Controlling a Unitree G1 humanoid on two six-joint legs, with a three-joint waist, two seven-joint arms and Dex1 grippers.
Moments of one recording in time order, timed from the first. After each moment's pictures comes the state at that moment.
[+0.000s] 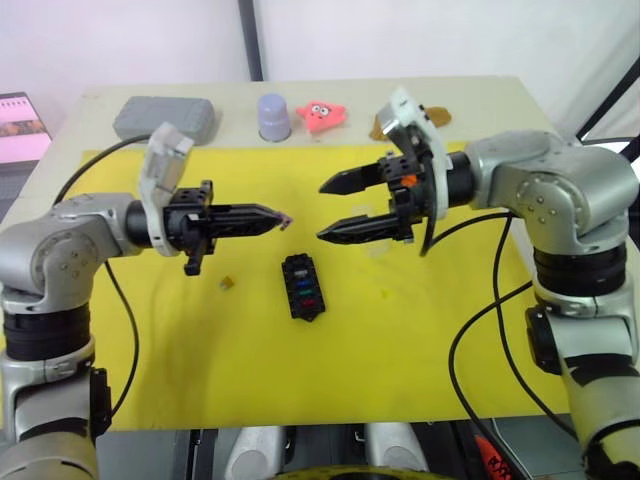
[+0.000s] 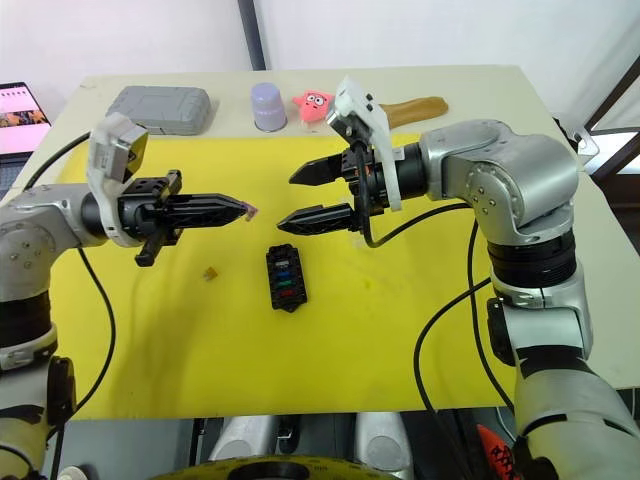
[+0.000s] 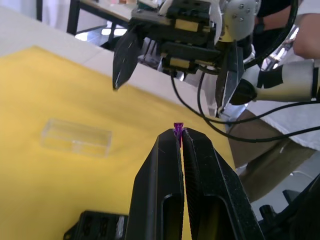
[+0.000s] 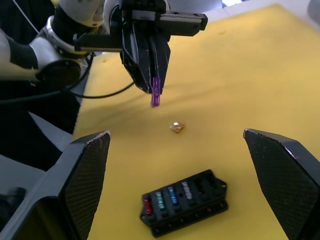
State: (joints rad) left arm -0.62 0.69 0.20 -0.23 -0.84 1.03 -1.21; right arm -1.01 -0.60 0.10 -0.20 0.65 1.21 1.12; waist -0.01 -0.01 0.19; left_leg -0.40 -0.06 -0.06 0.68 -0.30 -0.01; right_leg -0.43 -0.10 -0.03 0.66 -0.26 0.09
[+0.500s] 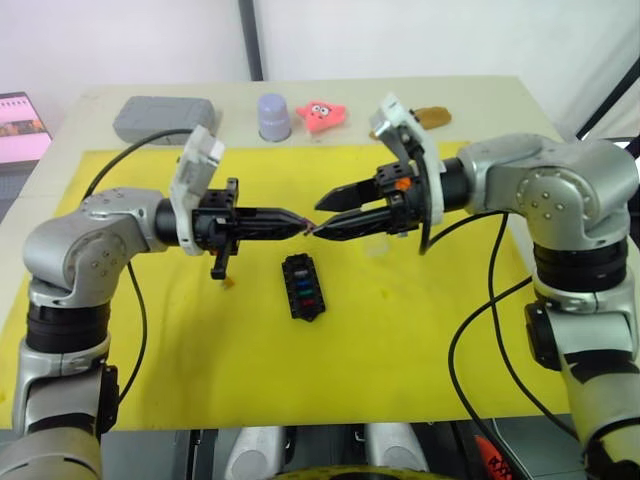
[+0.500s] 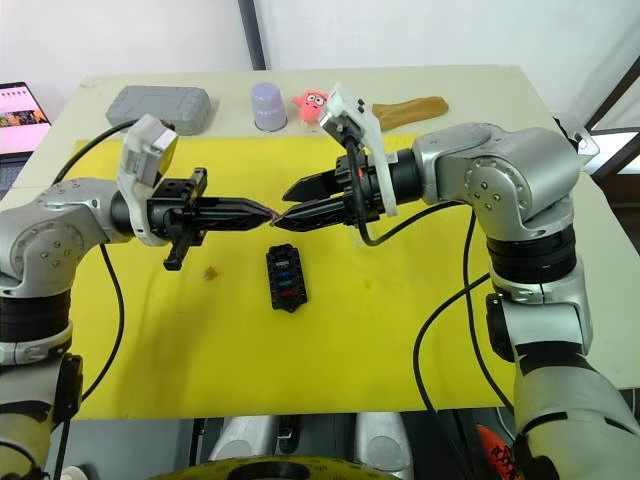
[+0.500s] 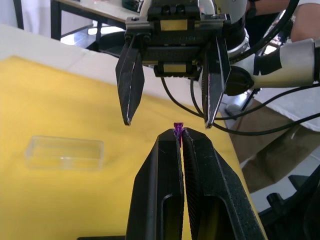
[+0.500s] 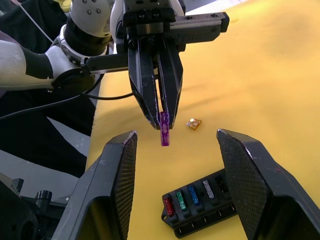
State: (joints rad) left arm -0.66 0.68 0.09 -0.23 -0.82 0.91 -1.20; right arm -1.02 -0.60 0.11 -0.20 0.74 1.28 1.05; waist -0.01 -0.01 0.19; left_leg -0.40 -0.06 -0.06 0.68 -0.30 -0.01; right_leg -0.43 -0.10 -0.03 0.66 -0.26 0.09
